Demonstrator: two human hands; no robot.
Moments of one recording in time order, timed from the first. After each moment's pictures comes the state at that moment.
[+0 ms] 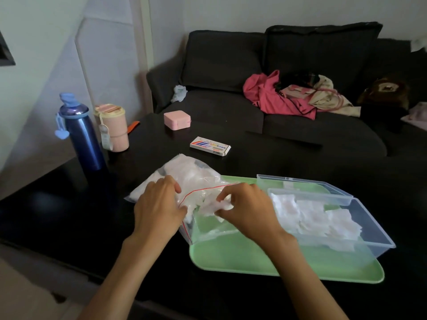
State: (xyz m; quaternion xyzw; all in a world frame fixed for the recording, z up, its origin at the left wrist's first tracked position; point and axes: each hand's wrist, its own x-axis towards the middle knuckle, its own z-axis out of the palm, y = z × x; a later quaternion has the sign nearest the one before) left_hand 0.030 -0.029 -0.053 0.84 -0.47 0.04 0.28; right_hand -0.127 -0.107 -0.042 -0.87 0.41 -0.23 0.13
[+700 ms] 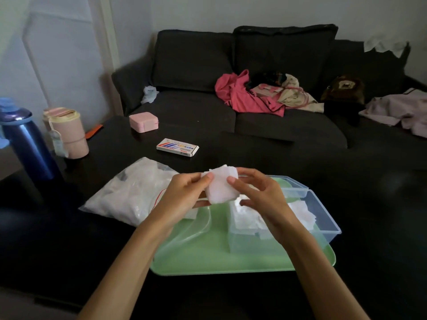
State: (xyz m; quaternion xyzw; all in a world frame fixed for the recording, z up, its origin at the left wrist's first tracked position) left_hand -0.058 -0.081 -0.019 0.55 -0.43 -0.43 0.57; right_hand -0.212 -0.133 -0.019 -0.61 0.40 -0.41 0.55
